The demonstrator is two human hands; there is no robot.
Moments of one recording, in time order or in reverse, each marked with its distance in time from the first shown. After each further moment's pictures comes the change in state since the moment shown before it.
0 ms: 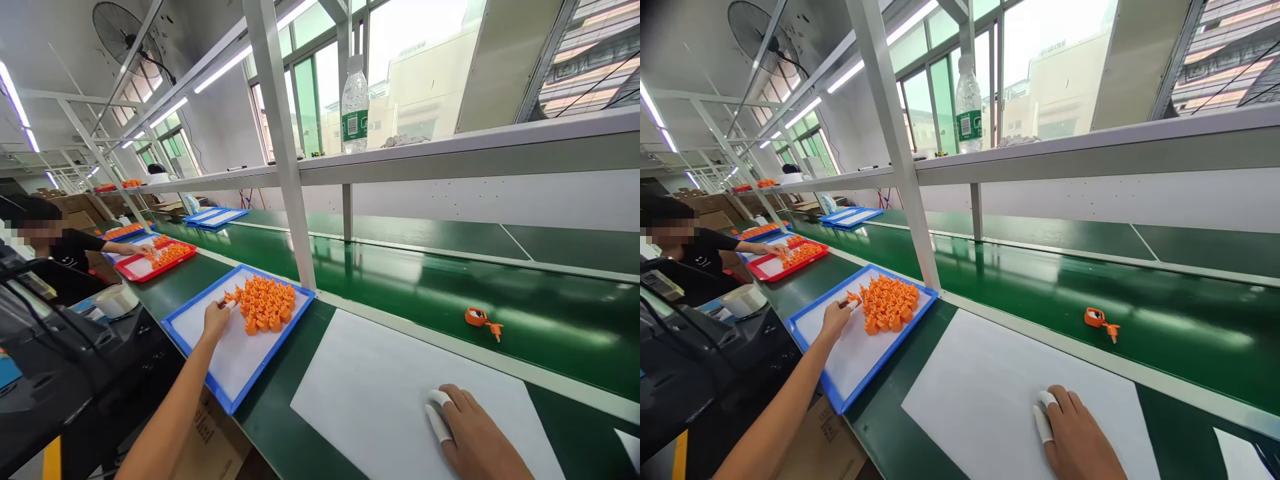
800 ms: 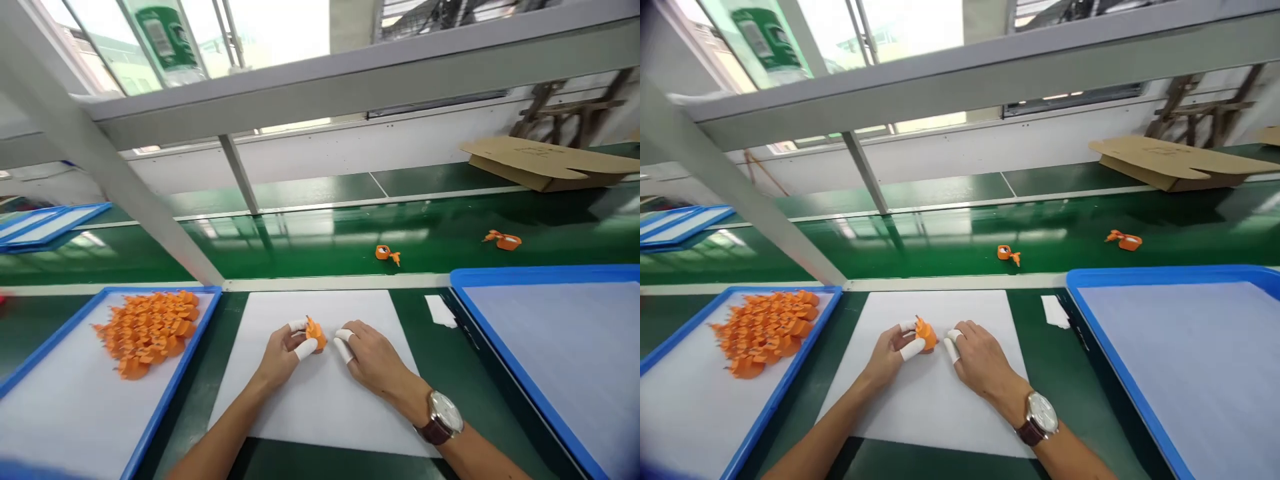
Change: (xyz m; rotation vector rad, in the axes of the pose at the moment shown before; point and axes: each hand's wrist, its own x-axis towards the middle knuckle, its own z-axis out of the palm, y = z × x) left_hand -0.279 0.046 0.197 -0.429 -1.392 -0.072; right_hand 0.029 -0.028 -0.062 0.154 0.012 0.087
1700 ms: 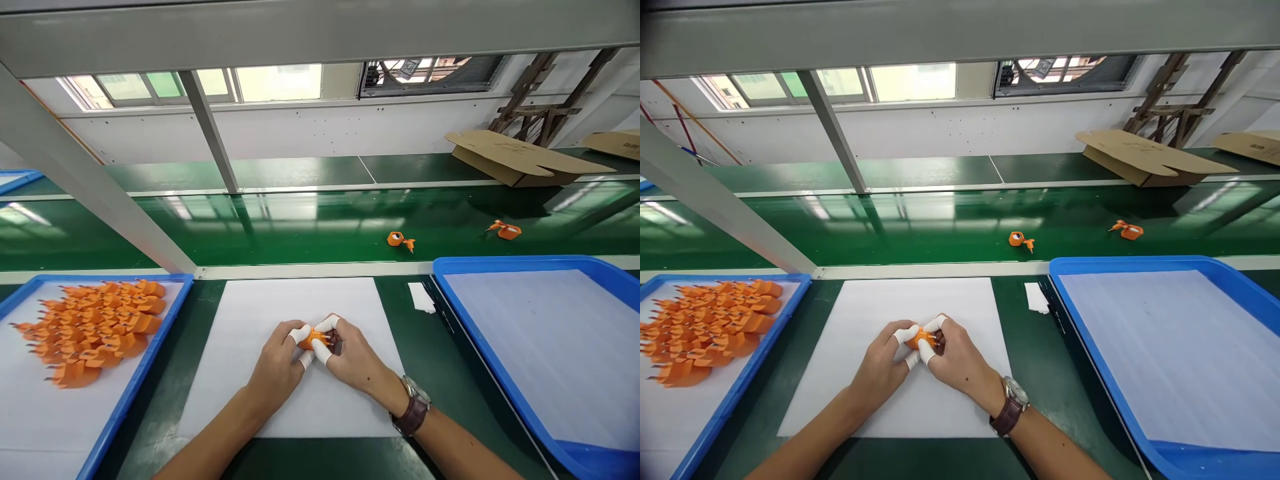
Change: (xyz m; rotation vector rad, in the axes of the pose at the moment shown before) left_hand -0.010 -0.019 0.020 0.942 0.066 0.716; right_hand 0.009 -0.026 -0.001 0.769 -0.027 0.412
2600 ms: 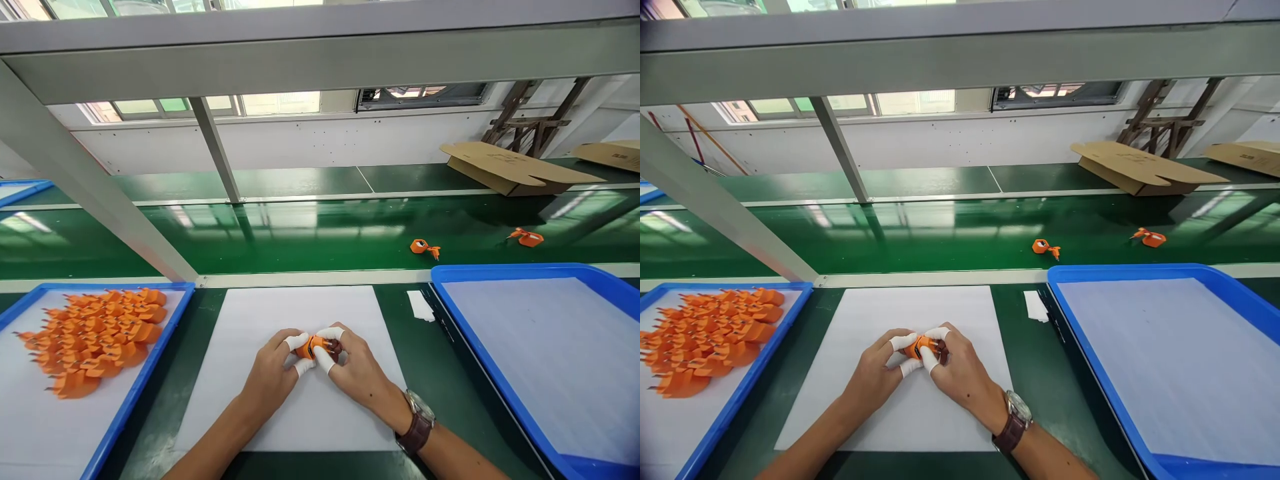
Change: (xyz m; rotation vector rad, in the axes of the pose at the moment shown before) left_hand 0.003 -0.004 -0.010 -0.135 -0.046 -0.112; right_hand -0.006 0.003 0.000 -0.064 0.092 -0.093
